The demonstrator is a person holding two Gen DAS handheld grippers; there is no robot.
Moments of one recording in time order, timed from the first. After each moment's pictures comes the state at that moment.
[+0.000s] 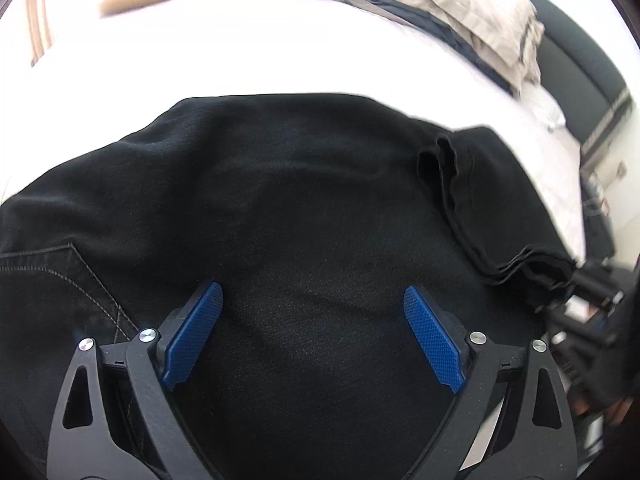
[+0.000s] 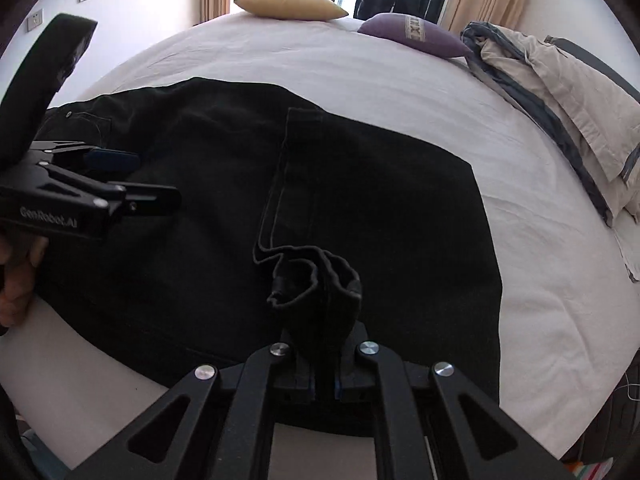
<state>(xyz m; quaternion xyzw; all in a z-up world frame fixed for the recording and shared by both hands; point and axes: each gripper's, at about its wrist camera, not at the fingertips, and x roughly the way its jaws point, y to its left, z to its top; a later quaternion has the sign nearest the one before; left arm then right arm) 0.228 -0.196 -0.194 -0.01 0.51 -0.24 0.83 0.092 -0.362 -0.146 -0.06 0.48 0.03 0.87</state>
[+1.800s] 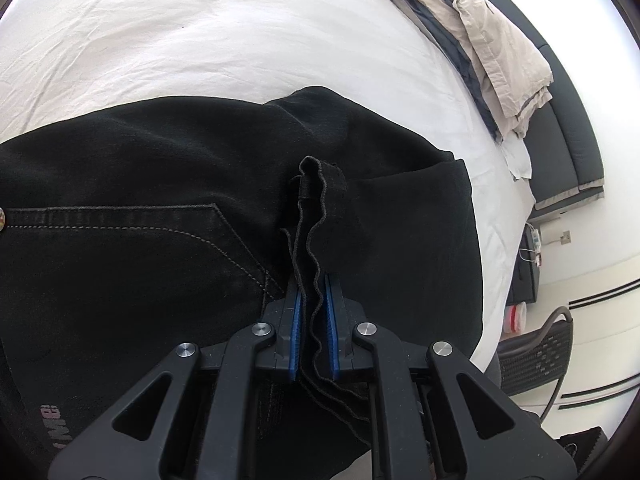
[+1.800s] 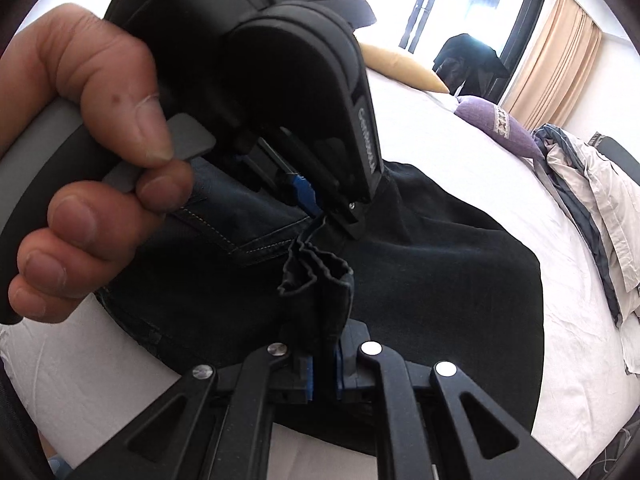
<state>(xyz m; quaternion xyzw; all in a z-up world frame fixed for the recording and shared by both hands) 0.270 -0.114 -0.183 -0.15 0.60 -0.26 0.74 0.088 -0.174 -0.127 -0.18 0.42 0.13 0.88</state>
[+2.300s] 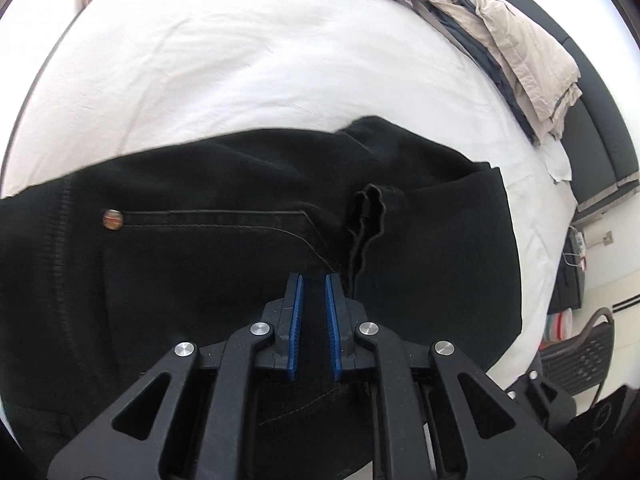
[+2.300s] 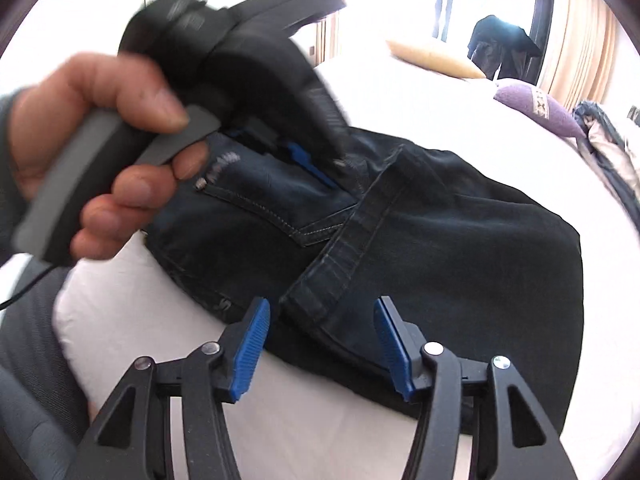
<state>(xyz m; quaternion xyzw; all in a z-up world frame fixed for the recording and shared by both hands) 0.255 -0.078 -0.151 -0.09 0.57 -0.18 0.80 0.071 -0.233 -0.095 -0.06 0.44 0.24 0.87</state>
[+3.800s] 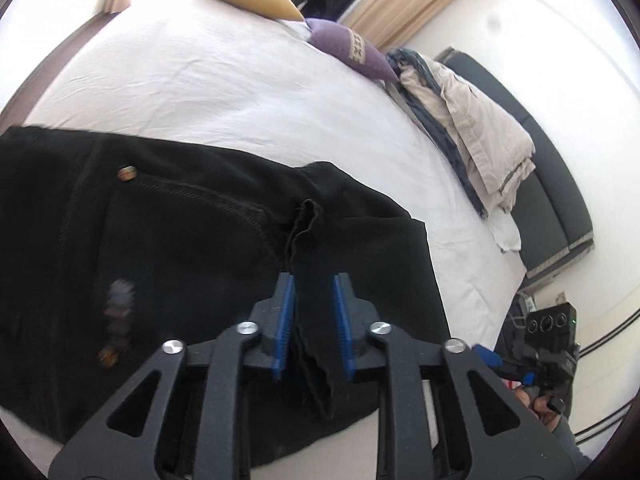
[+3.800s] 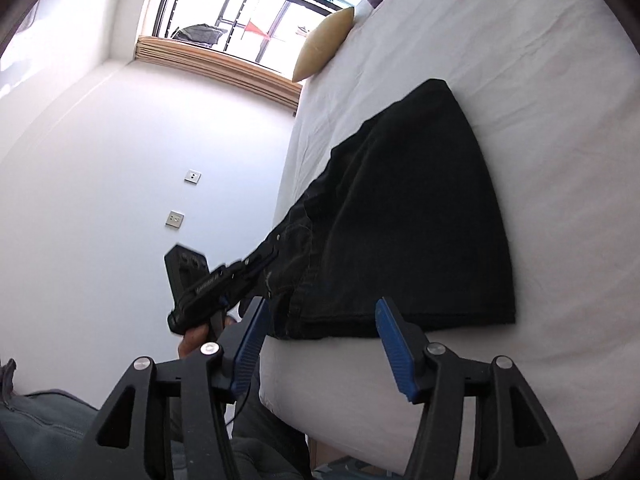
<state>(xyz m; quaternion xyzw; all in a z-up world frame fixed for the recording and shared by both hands) 0.188 -0.062 -0.157 -0.23 0.45 -0.21 0.84 0.076 -0.447 -0.134 0.43 0.43 0.30 0.74</state>
